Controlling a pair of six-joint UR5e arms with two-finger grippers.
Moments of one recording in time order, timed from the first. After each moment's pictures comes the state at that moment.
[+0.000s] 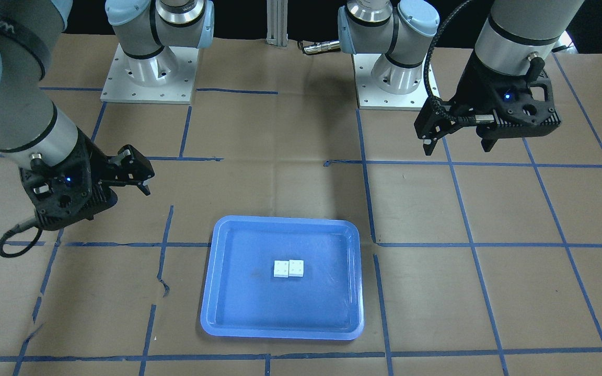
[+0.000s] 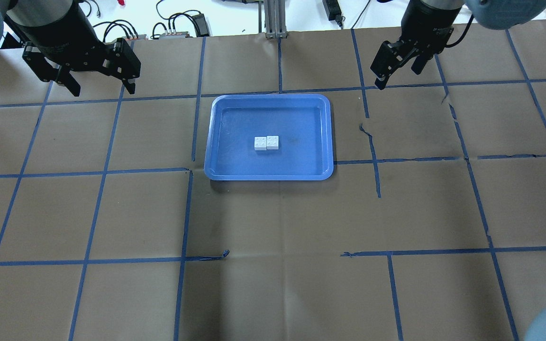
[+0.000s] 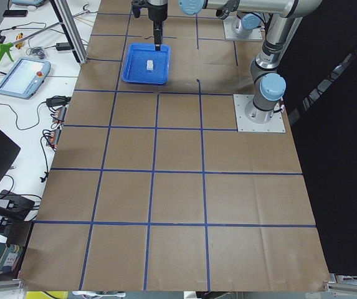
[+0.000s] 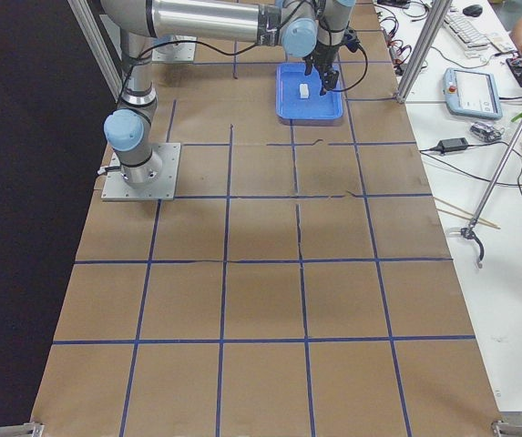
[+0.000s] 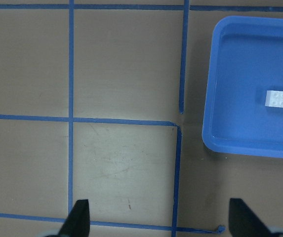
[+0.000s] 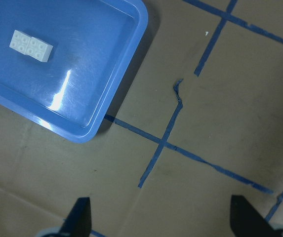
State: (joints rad) left arm -1.52 -1.63 -1.45 -1.58 1.64 0.00; right arm 1.53 -1.32 1.36 -1.54 -1.48 -0.44
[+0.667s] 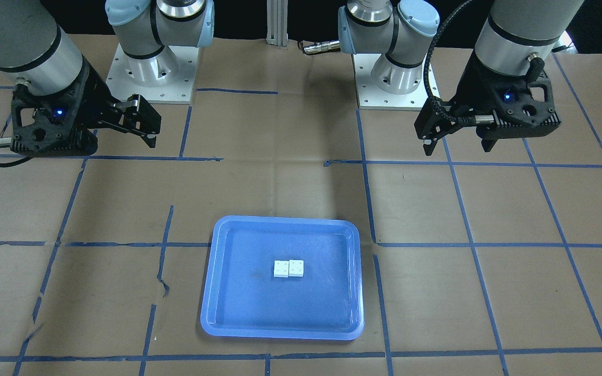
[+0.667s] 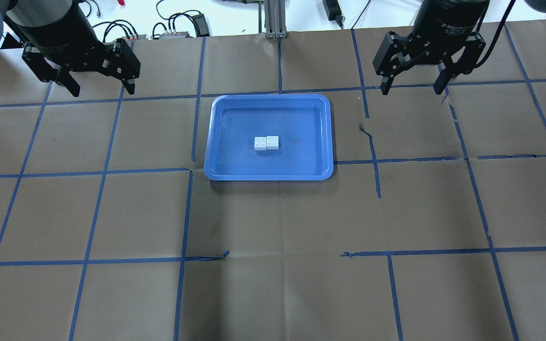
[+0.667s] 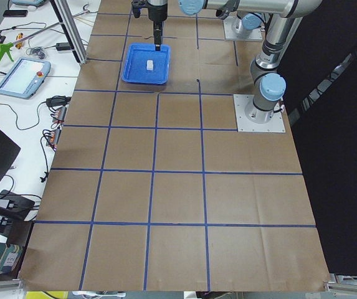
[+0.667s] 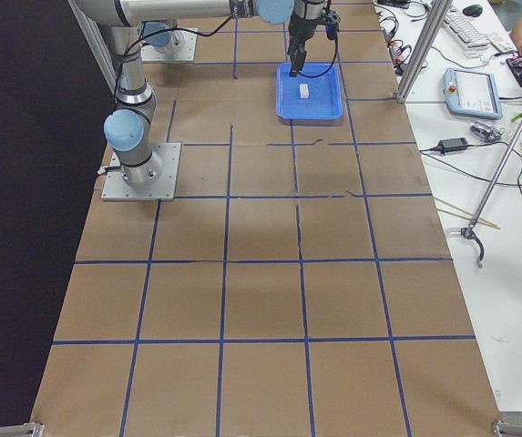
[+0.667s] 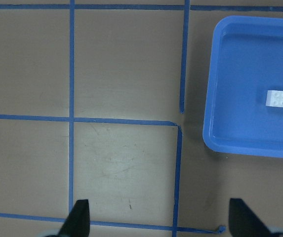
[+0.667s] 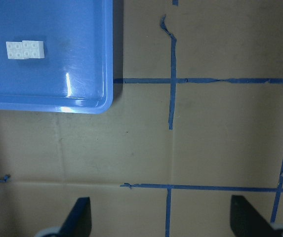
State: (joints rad) left arm -1.52 -1.63 -1.45 -1.58 1.64 0.00; right arm 1.56 -1.43 1.36 -1.36 -1.49 0.01
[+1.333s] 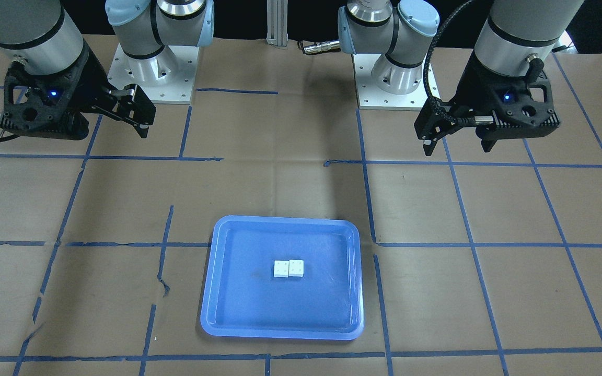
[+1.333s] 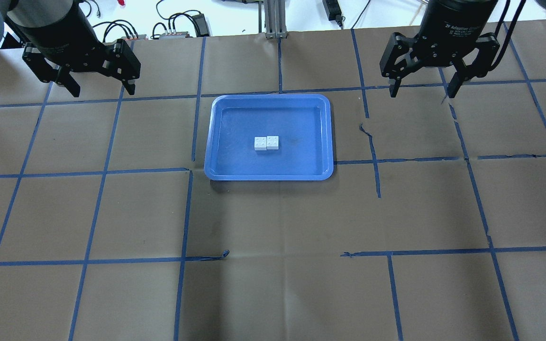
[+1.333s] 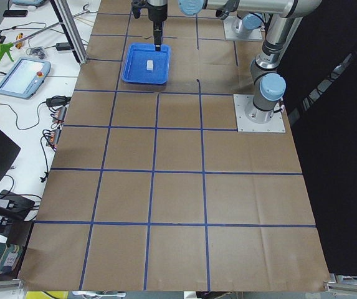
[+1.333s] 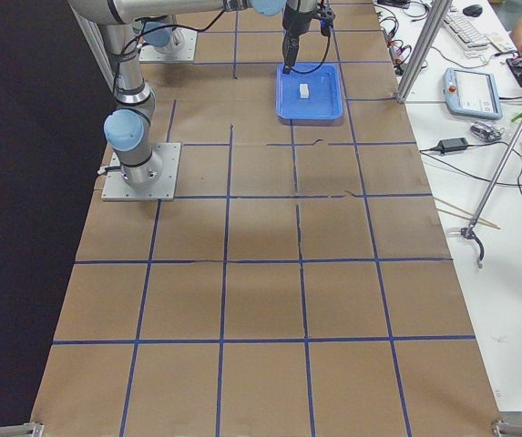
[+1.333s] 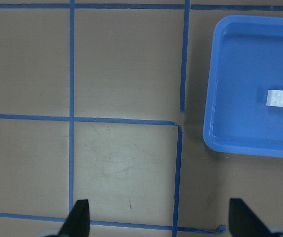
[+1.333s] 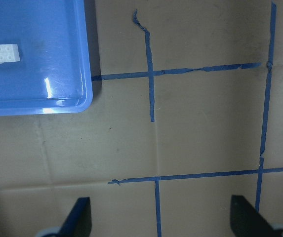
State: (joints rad) left arm -1.52 -1.63 -1.46 -1.58 1.64 0.00; right arm 1.57 -1.46 1.36 -1.34 -1.56 0.07
